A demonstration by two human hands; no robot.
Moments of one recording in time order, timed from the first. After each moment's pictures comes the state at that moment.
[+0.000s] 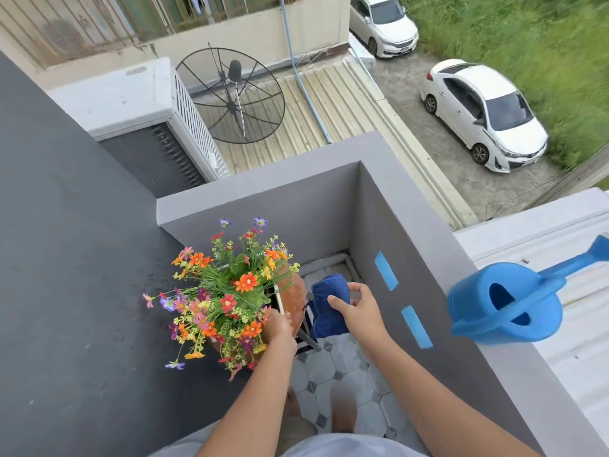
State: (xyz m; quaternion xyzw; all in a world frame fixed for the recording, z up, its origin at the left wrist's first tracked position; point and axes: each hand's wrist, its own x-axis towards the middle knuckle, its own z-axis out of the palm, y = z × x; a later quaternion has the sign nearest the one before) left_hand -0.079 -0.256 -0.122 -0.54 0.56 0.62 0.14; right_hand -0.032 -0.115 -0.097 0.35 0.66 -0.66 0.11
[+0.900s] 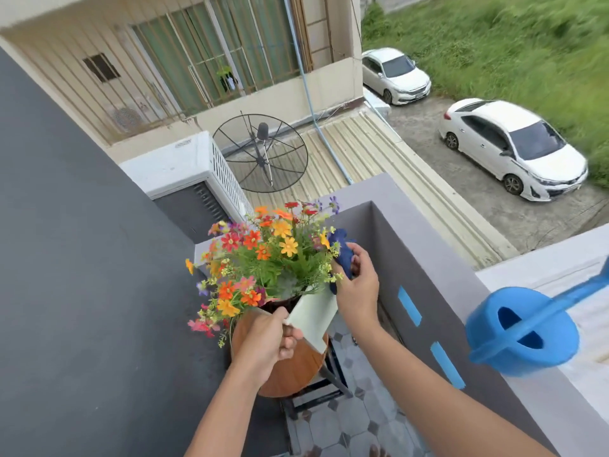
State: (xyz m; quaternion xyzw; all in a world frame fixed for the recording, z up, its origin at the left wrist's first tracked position) left_hand -0.067 -0.289 0.051 -0.26 0.70 0.62 0.26; right_hand -0.088 -0.136 -0.001 0.23 0.63 -0.71 -0.18
